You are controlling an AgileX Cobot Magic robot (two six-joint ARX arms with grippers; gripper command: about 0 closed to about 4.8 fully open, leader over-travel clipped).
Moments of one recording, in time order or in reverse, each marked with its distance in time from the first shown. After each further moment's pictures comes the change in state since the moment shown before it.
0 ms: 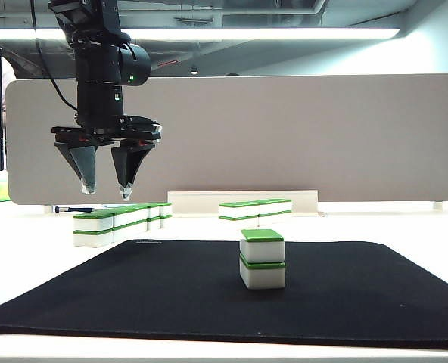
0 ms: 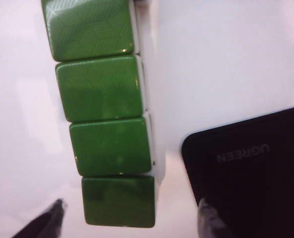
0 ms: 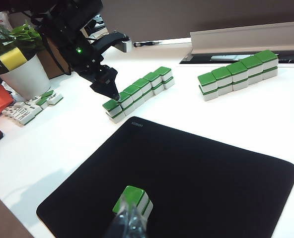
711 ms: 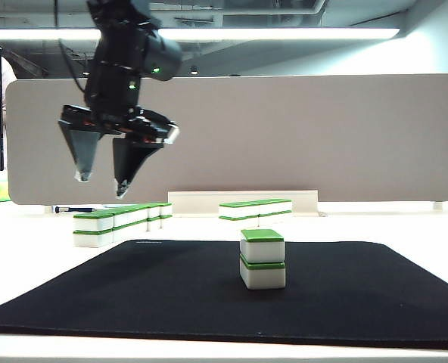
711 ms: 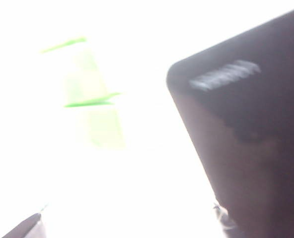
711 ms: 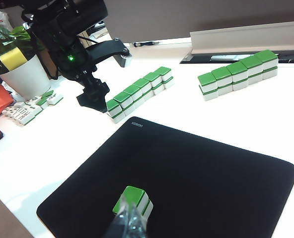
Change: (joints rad) left arm -0.118 -0.026 0.001 -0.167 -0.181 0.011; right arm 0.000 0.000 0.000 0.000 0.000 0.000
